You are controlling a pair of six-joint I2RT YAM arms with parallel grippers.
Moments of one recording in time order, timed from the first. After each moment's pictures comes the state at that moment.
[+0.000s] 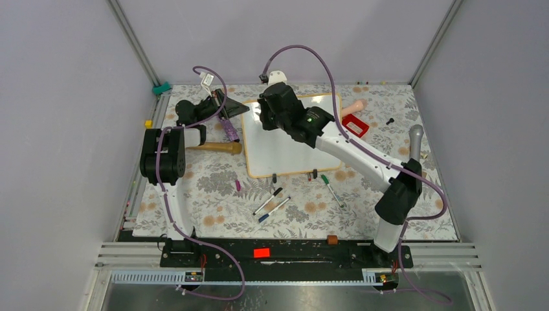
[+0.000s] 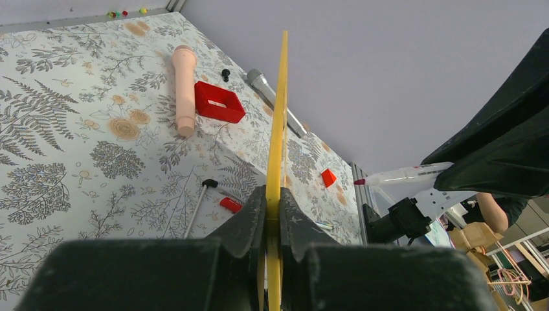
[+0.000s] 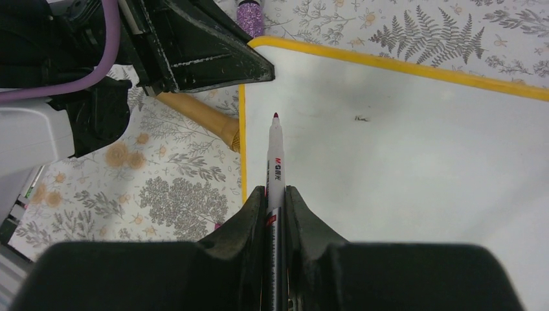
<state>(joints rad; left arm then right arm) 0.00 2.10 1.20 1.41 1.22 -1.18 0.86 1.79 1.80 -0.54 0.28 0.37</state>
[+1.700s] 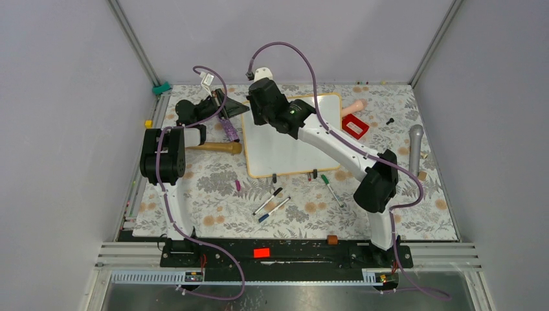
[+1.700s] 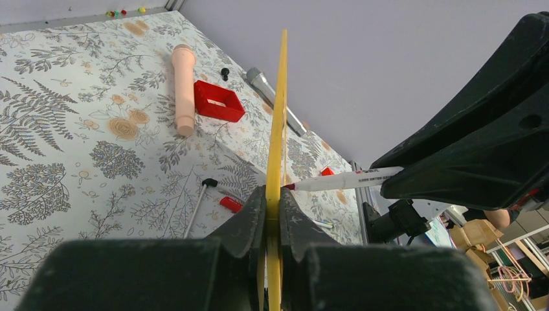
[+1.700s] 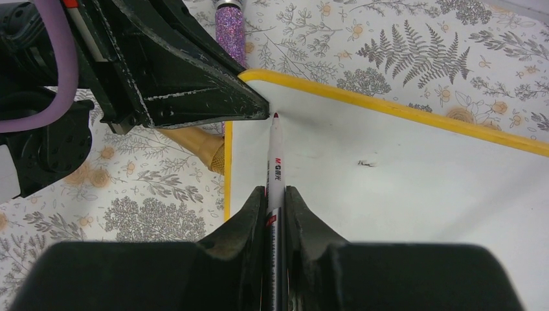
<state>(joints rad) 0.00 2.10 1.20 1.41 1.23 -1.18 0.86 1.99 2.03 -0.62 0.33 0.30</state>
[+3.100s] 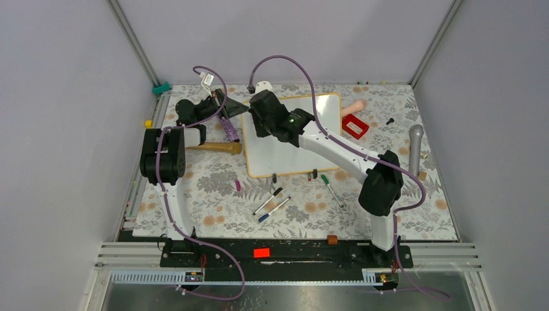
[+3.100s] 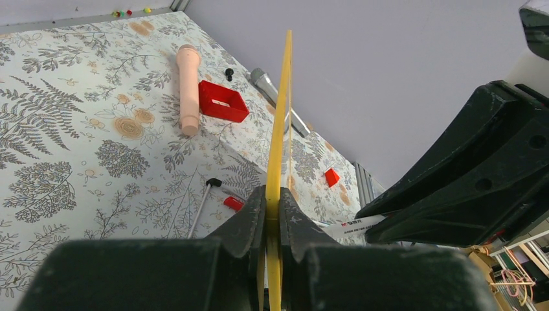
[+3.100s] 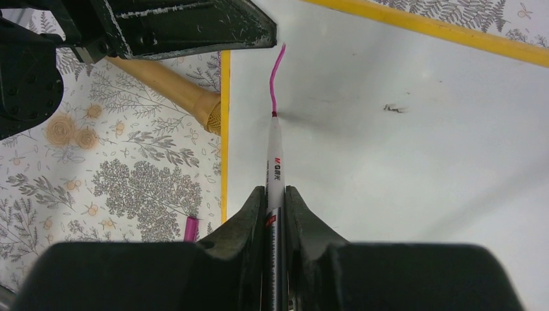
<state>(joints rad) 0.00 2.10 1.20 1.39 1.23 -1.16 0.88 1.95 1.87 -0.59 0.30 0.33</state>
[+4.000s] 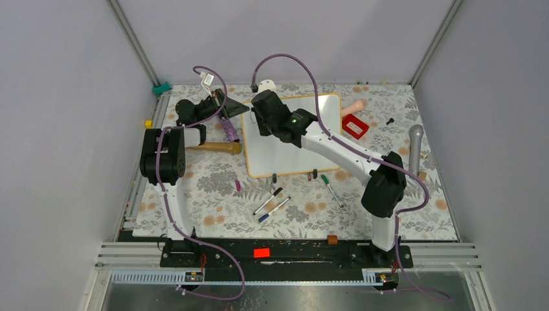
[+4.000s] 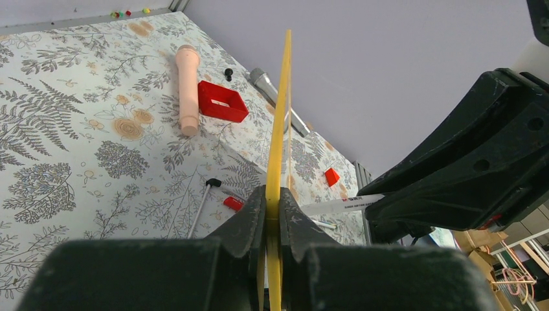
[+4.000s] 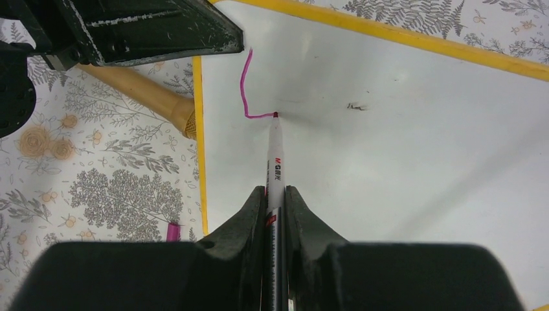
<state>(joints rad) 0.00 2.10 1.20 1.39 1.23 -1.16 0.88 1.92 1.85 -0.59 0.37 0.31</state>
